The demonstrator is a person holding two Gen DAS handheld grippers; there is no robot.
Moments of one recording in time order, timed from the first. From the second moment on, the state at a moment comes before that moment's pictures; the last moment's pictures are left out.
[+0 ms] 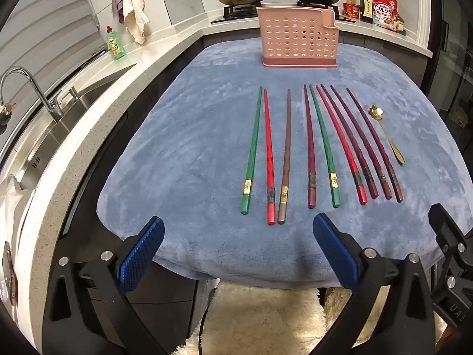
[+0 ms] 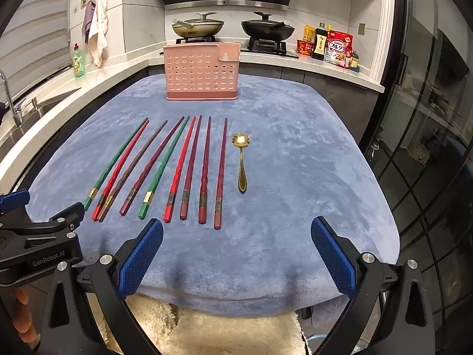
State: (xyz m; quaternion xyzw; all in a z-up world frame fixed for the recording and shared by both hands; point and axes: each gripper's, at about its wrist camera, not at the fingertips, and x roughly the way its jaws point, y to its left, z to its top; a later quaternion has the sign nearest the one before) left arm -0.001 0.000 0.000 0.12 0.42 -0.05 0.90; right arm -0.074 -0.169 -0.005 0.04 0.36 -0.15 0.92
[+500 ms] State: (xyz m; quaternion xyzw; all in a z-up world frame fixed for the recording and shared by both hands) left arm 0.000 0.004 -0.003 0.12 0.43 -0.05 0.89; right arm -0.074 -0.171 -0.006 0.05 0.36 -0.16 0.92
